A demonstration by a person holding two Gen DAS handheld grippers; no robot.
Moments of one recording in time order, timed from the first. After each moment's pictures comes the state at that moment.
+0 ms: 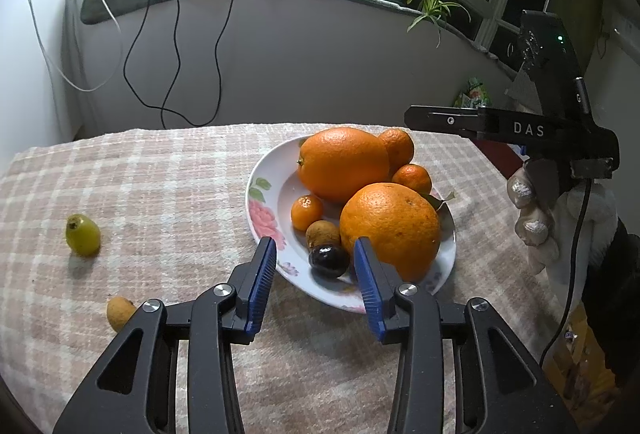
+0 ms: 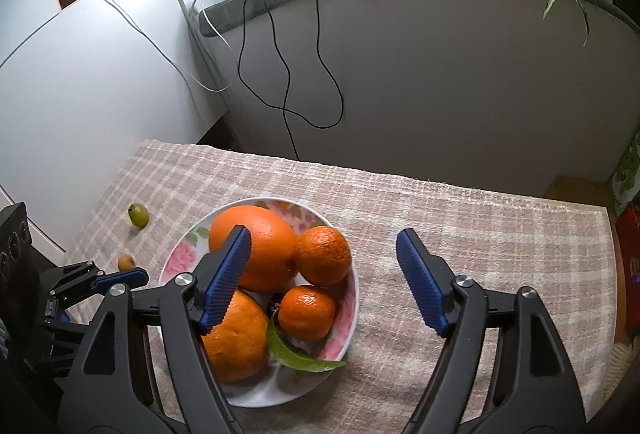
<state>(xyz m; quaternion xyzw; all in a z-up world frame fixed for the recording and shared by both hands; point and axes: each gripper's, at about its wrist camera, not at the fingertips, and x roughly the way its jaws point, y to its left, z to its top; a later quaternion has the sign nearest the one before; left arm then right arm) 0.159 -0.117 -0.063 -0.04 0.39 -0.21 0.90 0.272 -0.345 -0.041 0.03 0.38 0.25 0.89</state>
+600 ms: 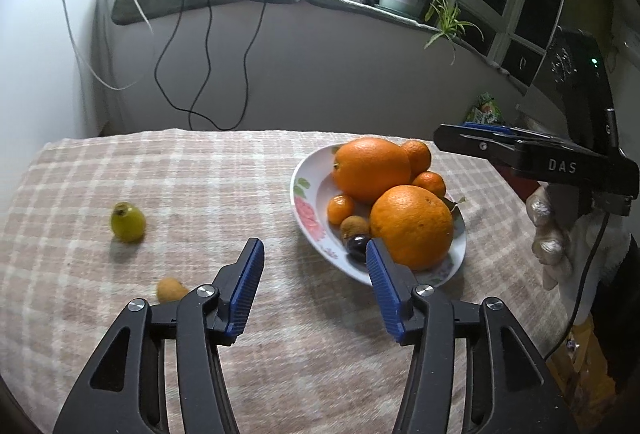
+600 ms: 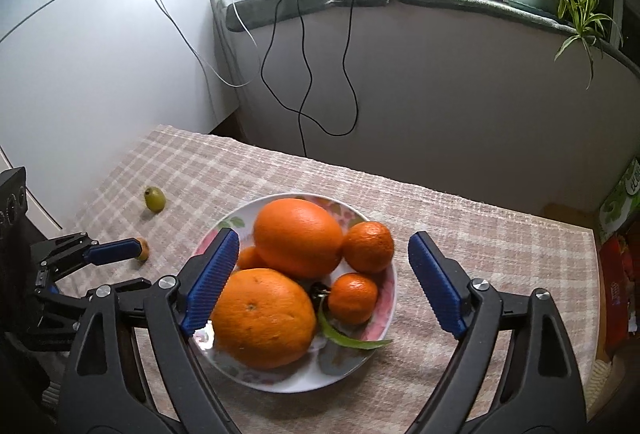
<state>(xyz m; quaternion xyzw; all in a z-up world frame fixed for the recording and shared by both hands) 0.142 -0.084 -0.053 -0.05 0.37 -0.18 0.91 0.235 -0.313 -0.021 -0.02 0.35 0.25 0.90</state>
